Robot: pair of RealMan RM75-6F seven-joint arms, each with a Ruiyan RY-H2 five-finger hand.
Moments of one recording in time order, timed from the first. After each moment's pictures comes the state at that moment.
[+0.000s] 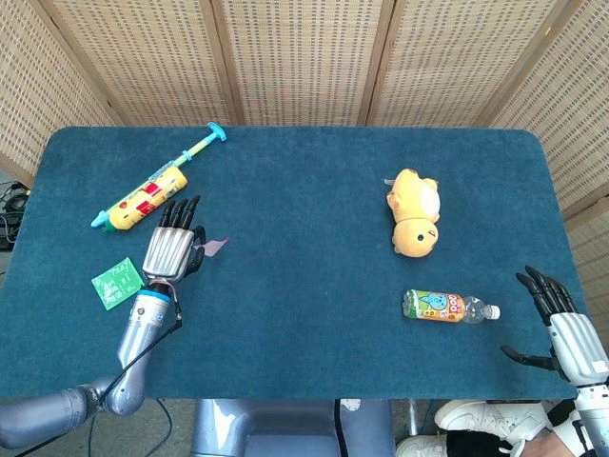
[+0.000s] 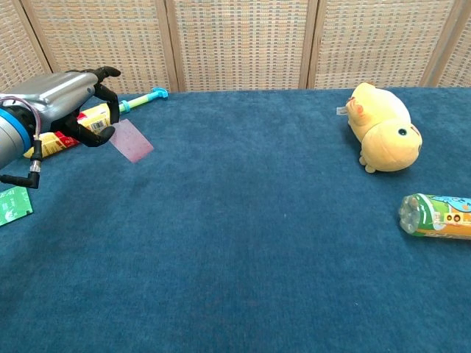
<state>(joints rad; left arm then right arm) -0.62 -1.62 -0.29 -1.48 1.11 1.17 0.58 0.12 -1.04 0.01 -1.55 -1.61 1.47 0.42</state>
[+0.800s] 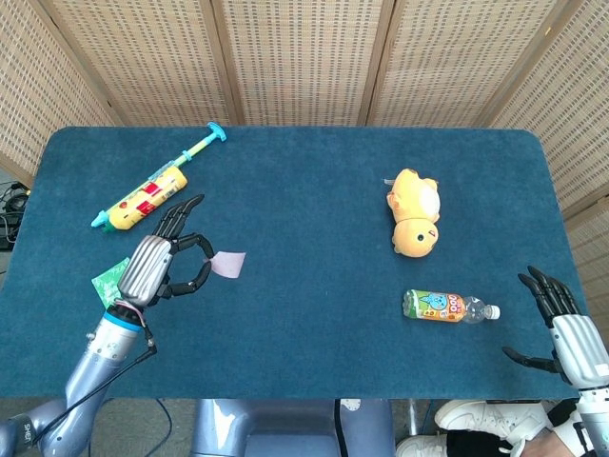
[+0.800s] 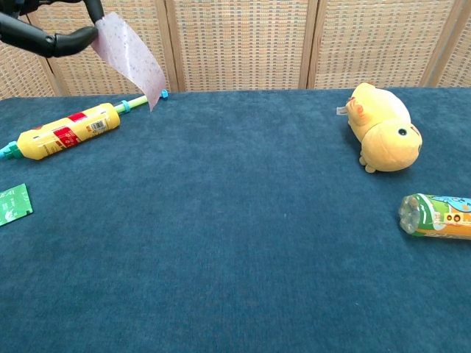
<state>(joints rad) -0.50 -1.29 -0.26 -1.93 1.42 1.24 -0.08 0.11 -1.04 0.01 -1.57 -1.62 1.49 0.41</state>
